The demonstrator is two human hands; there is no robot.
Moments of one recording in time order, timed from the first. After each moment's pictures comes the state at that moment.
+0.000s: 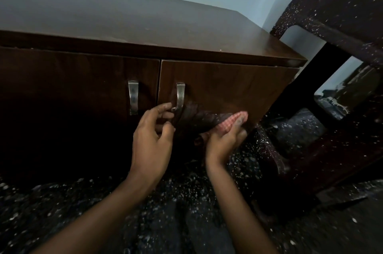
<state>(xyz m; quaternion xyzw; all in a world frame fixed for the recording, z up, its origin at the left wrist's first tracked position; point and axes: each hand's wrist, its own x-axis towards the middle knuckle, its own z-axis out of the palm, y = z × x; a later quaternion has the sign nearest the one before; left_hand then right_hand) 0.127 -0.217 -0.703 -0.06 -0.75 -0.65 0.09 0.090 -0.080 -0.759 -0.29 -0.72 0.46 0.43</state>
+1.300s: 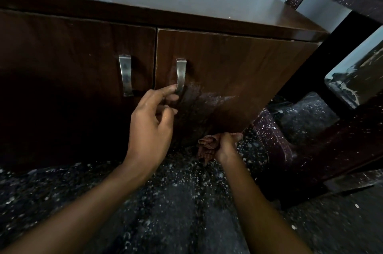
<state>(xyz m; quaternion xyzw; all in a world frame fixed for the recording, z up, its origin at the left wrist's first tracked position) 0.120 -0.216 -0.716 -0.10 -0.75 -0.64 0.11 0.065 -0.022 -0.852 -0.45 -0.47 0.76 0.05</state>
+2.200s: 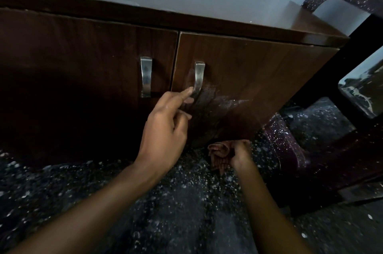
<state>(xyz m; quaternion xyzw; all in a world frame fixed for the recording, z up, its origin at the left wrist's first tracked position) 0.119 -0.228 -0.719 -0.16 -0.79 -0.58 0.11 0.059 0.005 -0.893 -0.46 -0.46 0.75 0.13</state>
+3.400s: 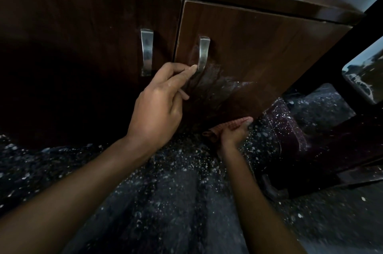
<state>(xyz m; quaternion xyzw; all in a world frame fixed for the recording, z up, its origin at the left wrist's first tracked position) 0.108 -0.240 -0.723 -0.24 -0.81 -0.51 0.18 0.081 -0.043 -0.860 -0.45 -0.69 0.53 0.21</state>
